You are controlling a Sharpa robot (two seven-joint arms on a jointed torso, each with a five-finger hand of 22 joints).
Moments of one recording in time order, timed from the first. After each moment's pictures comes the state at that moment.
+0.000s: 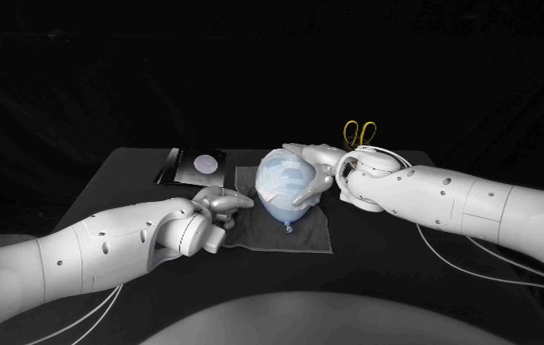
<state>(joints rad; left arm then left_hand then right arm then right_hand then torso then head) 0.89 -0.76 -0.08 1.44 -0.28 -0.48 -0.13 1.21 -0.18 0.72 -0.02 0.16 0.93 0.06 0.65 0.29 1.30 -0.01 1.30 1.09 1.47 -0.06 1.51 1.31 0.14 1.19 0.05 1.30 0.95 1.10 -0.53 -0.18 1.20 -1.34 -0.20 -0.04 1.40 -0.29 -0.22 0.30 0.06 0.14 0.13 0.04 0.10 0.11 0.17 0.02 0.02 0.06 0.20 0.02 0.04 0.04 0.15 0.30 0.03 0.04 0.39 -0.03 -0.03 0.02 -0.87</state>
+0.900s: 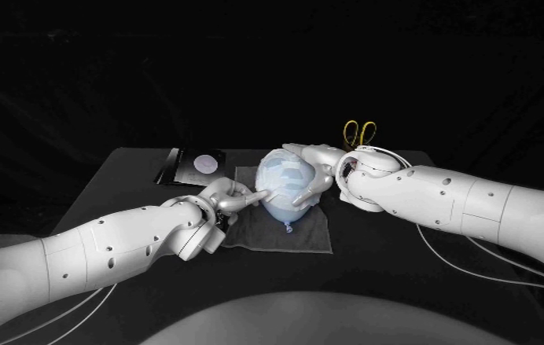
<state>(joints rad) 0.88 -0.75 -0.08 1.44 -0.67 -0.45 -0.09 1.13 -0.13 -0.03 0.30 0.05 0.88 0.08 0.70 0.48 1.19 0.02 1.28 0.98 1.47 -0.04 1.49 1.30 0.15 1.16 0.06 1.22 0.86 1.10 -0.53 -0.18 1.20 -1.34 -0.20 -0.04 1.40 -0.29 -0.22 0.30 0.06 0.14 0.13 0.04 0.11 0.11 0.17 0.02 0.02 0.06 0.20 0.02 0.04 0.05 0.15 0.30 0.03 0.04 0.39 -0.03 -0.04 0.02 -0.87</state>
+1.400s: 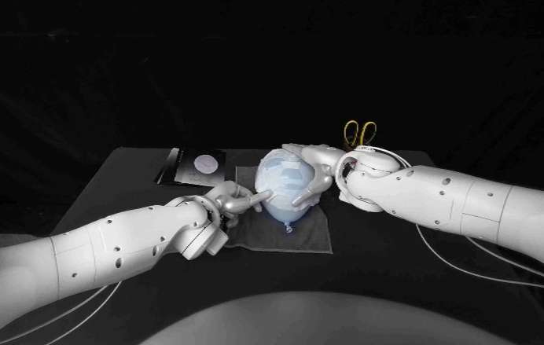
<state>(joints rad) 0.88 -0.72 -0.07 1.41 -0.72 -0.41 -0.16 1.05 -0.01 -0.09 0.30 0.05 0.94 0.04 0.74 0.48 1.32 -0.03 1.36 1.13 1.47 -0.07 1.54 1.31 0.12 1.25 0.03 1.30 1.00 1.10 -0.53 -0.18 1.20 -1.34 -0.20 -0.04 1.41 -0.29 -0.22 0.30 0.06 0.14 0.13 0.04 0.11 0.11 0.17 0.02 0.02 0.06 0.20 0.02 0.04 0.05 0.15 0.30 0.03 0.04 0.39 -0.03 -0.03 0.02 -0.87</state>
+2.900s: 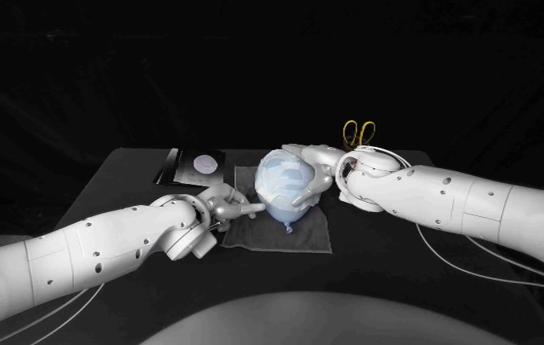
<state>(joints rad) 0.88 -0.79 -0.04 1.49 -0.78 -0.30 -0.22 1.31 0.01 -0.21 0.29 0.05 0.96 0.06 0.70 0.38 1.29 -0.01 1.29 1.05 1.47 -0.08 1.52 1.31 0.11 1.23 0.03 1.29 0.98 1.10 -0.53 -0.18 1.21 -1.34 -0.19 -0.04 1.41 -0.29 -0.22 0.30 0.06 0.14 0.13 0.05 0.11 0.11 0.17 0.02 0.02 0.06 0.20 0.02 0.04 0.05 0.15 0.30 0.03 0.03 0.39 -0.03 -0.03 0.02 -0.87</state>
